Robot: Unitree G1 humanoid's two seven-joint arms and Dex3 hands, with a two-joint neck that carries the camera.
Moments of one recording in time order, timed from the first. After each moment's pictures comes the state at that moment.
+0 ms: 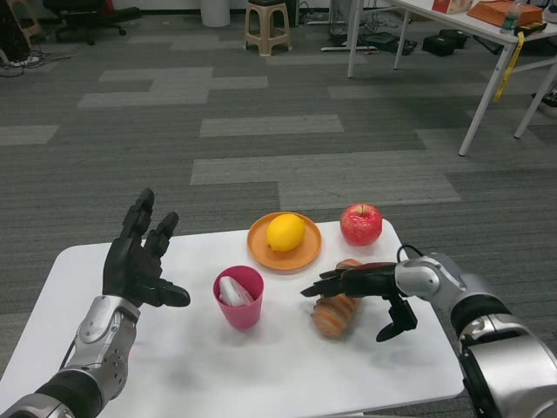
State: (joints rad) left arm -0.49 0.22 -0.54 0.97 -0.89 -0.74 -0.21; right arm -0.46 -0.41 -0.13 0.98 -0.92 -0.91 0.61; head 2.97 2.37
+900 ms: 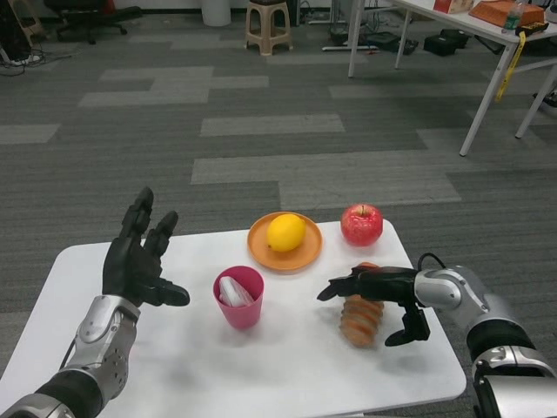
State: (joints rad) left arm -0.49 0.21 -0.53 0.96 -0.89 -0.74 -0.21; right arm -0.32 -0.38 -0.32 0.78 -0.95 -0.94 0.65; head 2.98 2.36
